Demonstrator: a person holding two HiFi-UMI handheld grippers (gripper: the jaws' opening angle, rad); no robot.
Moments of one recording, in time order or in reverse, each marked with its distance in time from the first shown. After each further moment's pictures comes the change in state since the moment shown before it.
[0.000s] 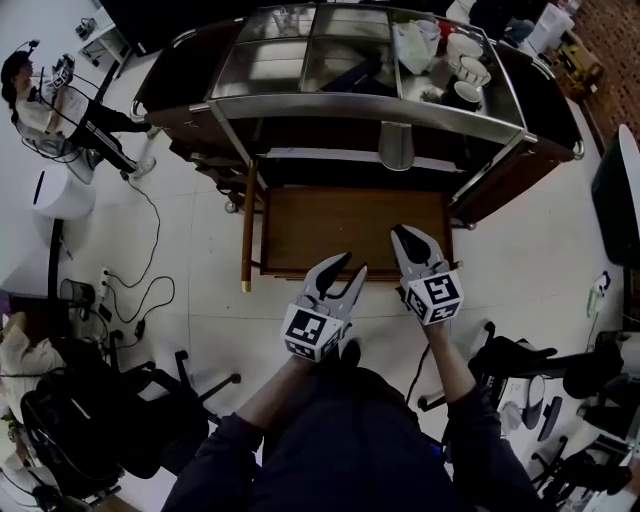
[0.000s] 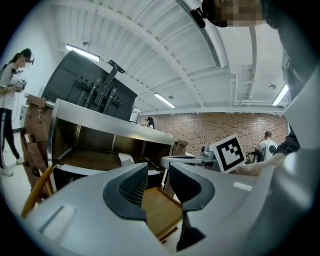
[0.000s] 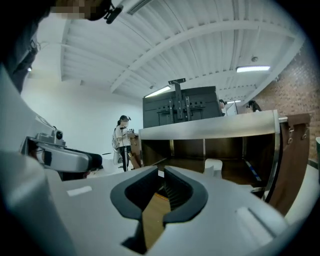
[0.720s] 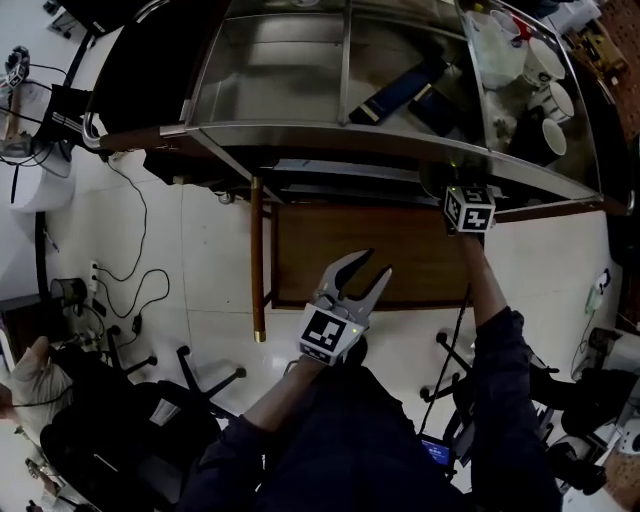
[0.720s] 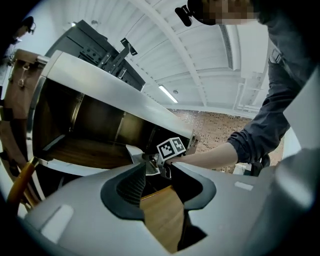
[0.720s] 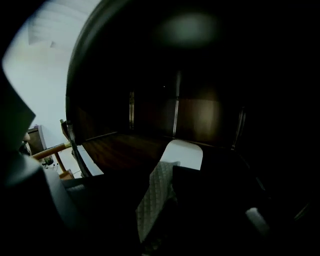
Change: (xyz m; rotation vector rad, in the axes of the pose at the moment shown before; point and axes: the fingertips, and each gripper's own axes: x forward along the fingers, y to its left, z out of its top) left arm 0.096 0.139 -0.023 -0.079 0.072 -0.080; right arm 0.244 -0.242 -0.076 -0.050 0.310 -0.287
